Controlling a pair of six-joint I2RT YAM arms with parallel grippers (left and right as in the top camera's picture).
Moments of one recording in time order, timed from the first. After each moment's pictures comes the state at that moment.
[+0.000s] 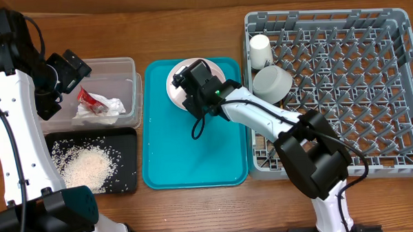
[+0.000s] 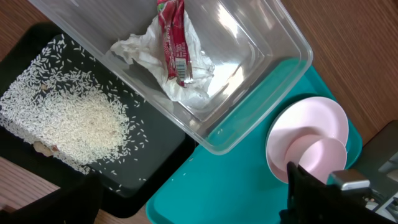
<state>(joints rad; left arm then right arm) 0.30 1.76 2.00 -1.54 0.12 -0.54 0.69 2.12 1.54 -0.42 -0.02 -0.12</state>
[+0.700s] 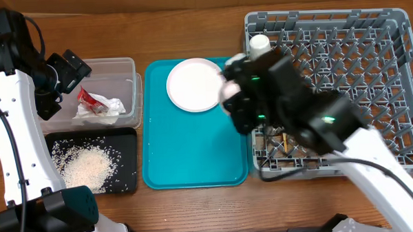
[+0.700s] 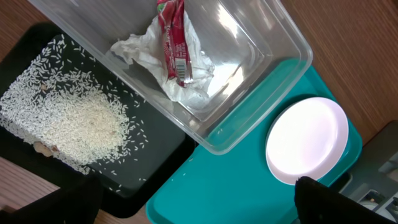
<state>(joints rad) 0.30 1.76 2.00 -1.54 0.12 -0.54 0.60 1.36 1.53 -1.00 -0.25 0.15</state>
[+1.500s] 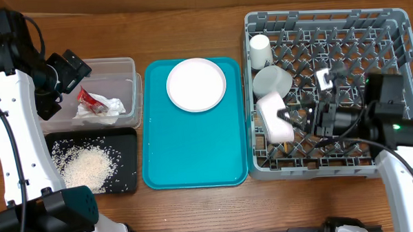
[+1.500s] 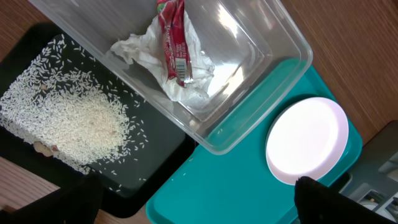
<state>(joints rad) 0.30 1.76 2.00 -1.54 0.12 -0.54 -0.14 1.18 0.93 -0.77 -1.45 0.15</state>
